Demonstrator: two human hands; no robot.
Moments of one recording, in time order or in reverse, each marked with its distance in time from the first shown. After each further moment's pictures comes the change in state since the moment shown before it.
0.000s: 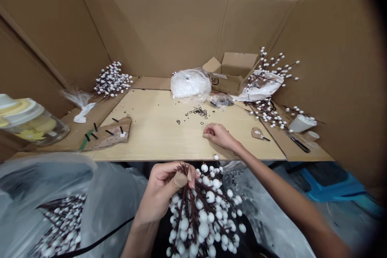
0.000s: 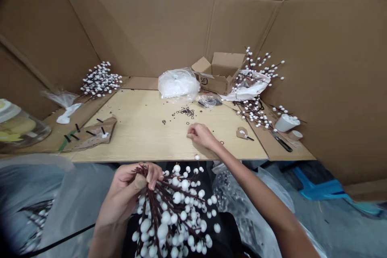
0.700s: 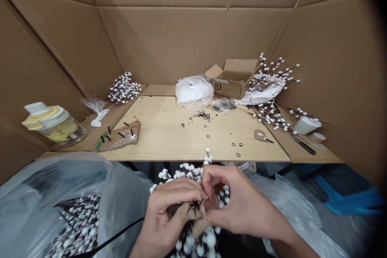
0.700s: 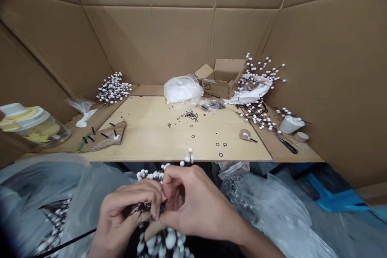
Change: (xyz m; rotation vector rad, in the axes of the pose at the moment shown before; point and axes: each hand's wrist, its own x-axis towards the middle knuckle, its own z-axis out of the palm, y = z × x) left_hand -0.028 0.031 0.028 0.412 -0.107 0.271; right_hand -0.136 -0.153 -0.020 0.619 -0.236 -0.023
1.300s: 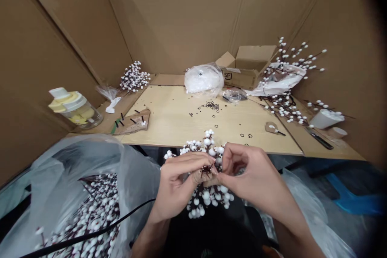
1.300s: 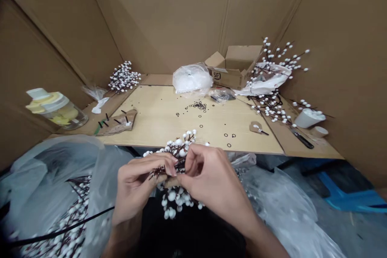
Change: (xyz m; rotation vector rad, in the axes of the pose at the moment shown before) left_hand 0.009 -0.001 0.004 0.017 0.156 0.082; right_hand -0.005 -0.004 -0.003 -0.227 0.277 0.076
